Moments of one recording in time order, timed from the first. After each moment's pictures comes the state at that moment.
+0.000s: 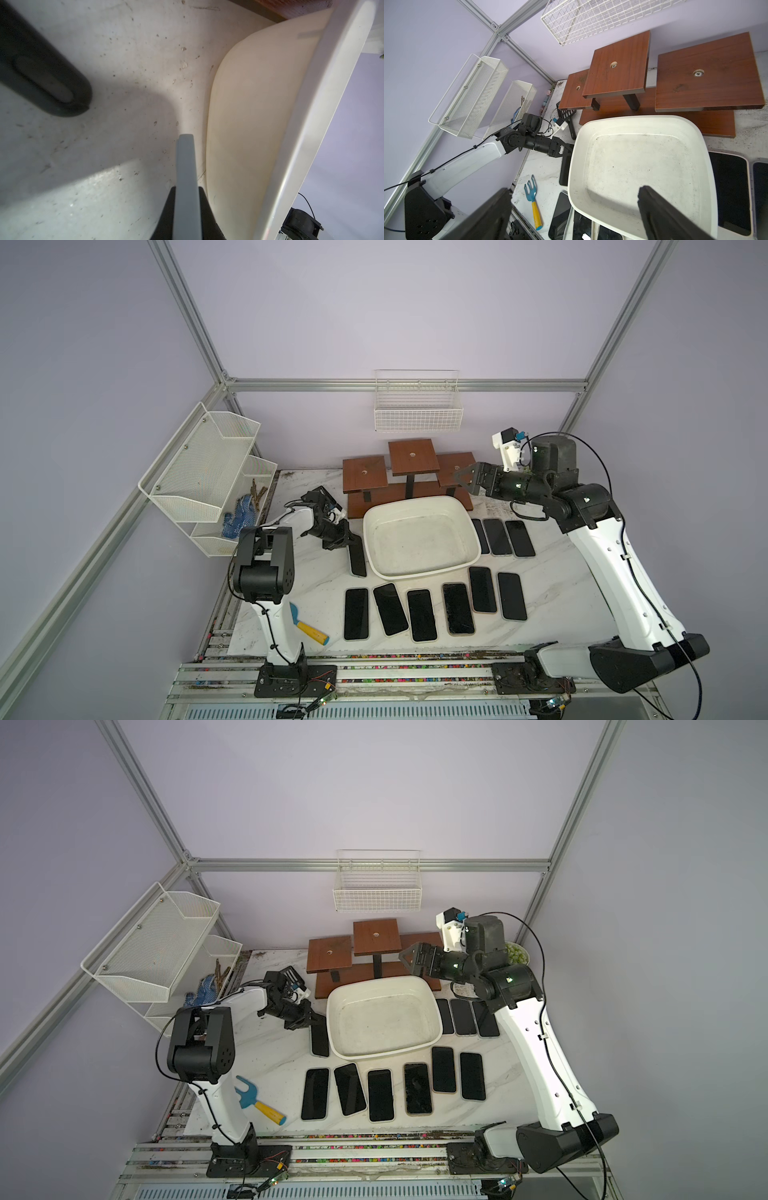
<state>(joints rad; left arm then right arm) -0.03 1.96 1.32 -0.72 0.66 -0.24 0.27 1.36 1.71 -0.82 -0.46 0.45</state>
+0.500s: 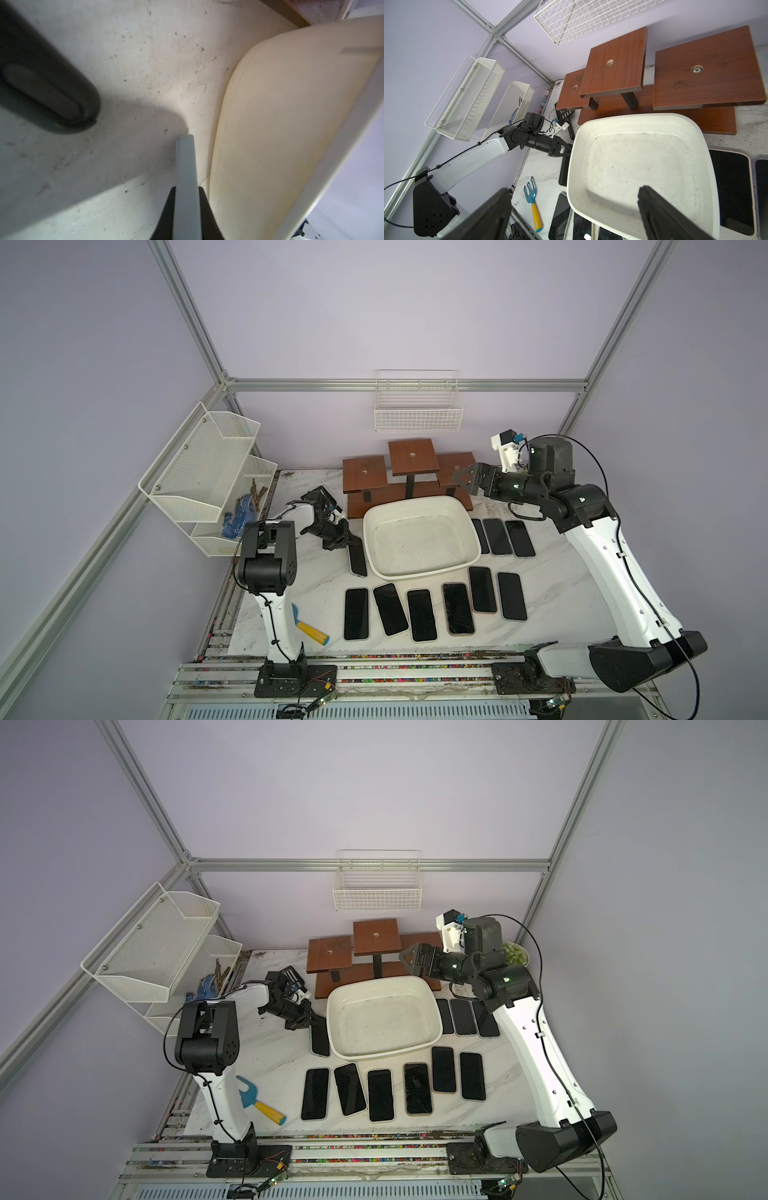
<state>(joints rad) -0.01 2.04 1.39 -0.79 0.69 -0.23 0.27 1.36 1.68 -0.80 -0.46 0.47</state>
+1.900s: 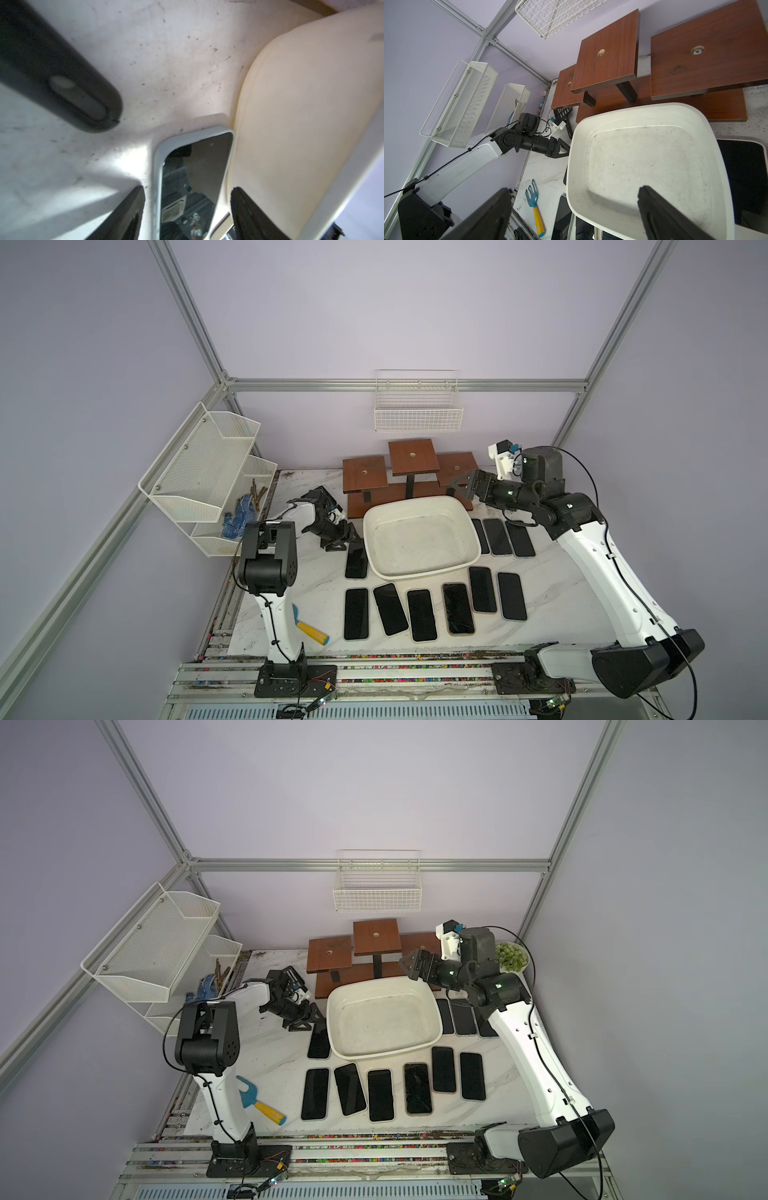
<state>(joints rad) -0.02 2.03 1.42 -0.83 0.55 -0.16 0.26 1.33 1.52 -0.68 -0.46 0.53</state>
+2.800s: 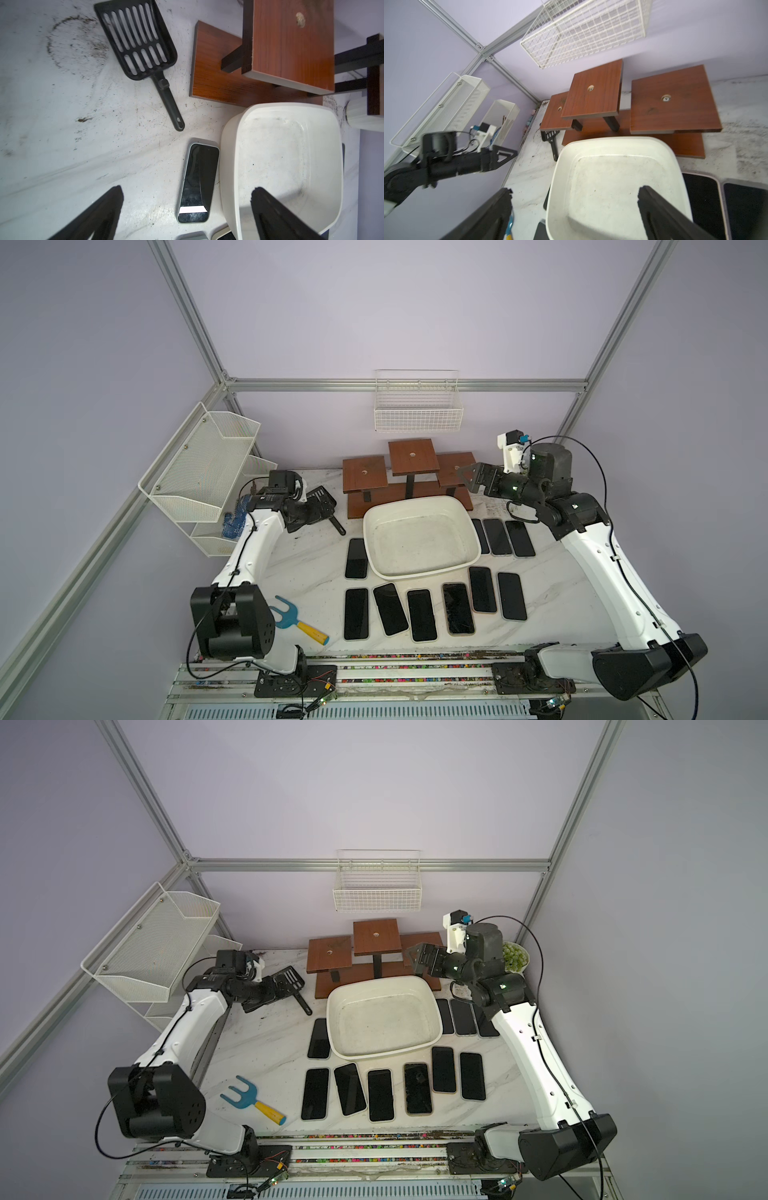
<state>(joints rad) 0.05 1.46 1.31 -0.77 0.21 -0.34 0.24 1.32 1.52 -0.56 -0.32 0.42</state>
